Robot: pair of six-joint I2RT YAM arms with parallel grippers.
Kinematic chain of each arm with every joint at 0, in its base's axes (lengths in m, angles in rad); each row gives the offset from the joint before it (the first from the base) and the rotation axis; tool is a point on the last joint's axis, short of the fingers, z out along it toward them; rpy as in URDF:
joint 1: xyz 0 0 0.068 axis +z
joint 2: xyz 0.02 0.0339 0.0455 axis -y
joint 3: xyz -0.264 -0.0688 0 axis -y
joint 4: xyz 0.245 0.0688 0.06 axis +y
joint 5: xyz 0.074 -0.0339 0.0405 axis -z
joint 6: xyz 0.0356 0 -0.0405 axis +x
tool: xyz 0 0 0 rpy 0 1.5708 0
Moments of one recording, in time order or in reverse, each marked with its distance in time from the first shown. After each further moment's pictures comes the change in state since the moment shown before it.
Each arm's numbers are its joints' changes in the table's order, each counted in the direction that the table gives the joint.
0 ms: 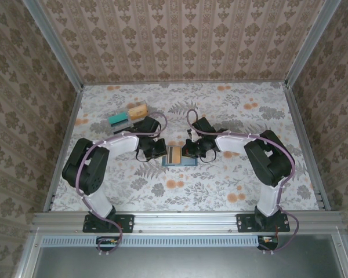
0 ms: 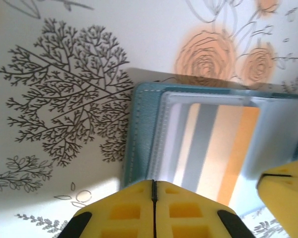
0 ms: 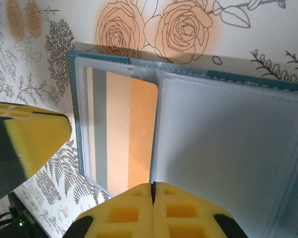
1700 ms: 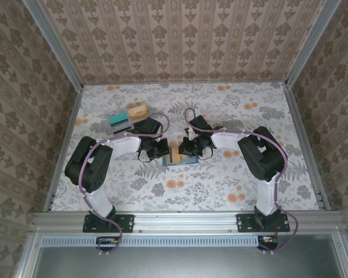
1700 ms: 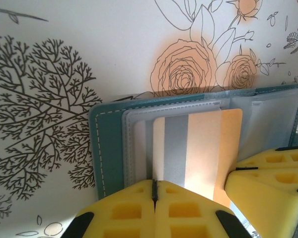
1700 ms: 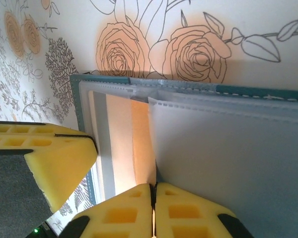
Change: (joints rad) left arm -0.014 -0.047 -0.018 -0.097 0.026 -0.004; right arm 0.001 -0.091 0.084 0.003 -0.042 0.046
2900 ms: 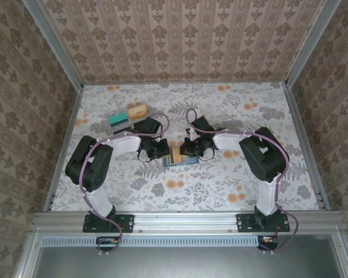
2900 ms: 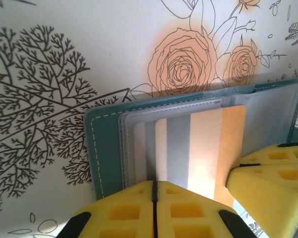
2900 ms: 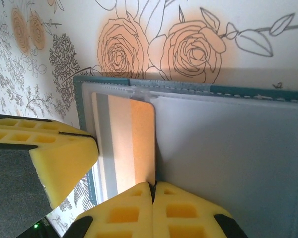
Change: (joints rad) left arm 0.007 -0.009 0.009 0.018 0.035 0.005; right arm -0.014 0.030 -0.049 -0.045 -0.002 -0.018
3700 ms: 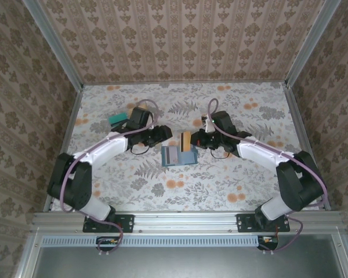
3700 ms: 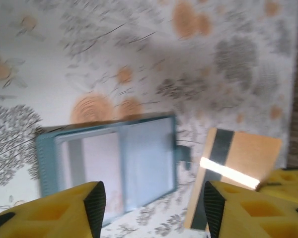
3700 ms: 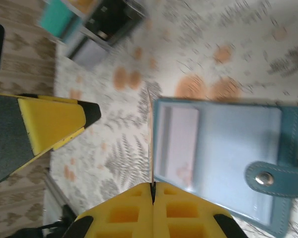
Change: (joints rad) left arm 0.047 0.269 0.002 -0.063 0.039 -0.054; right arm -0.079 0.425 -0.203 -0.132 0.025 0.054
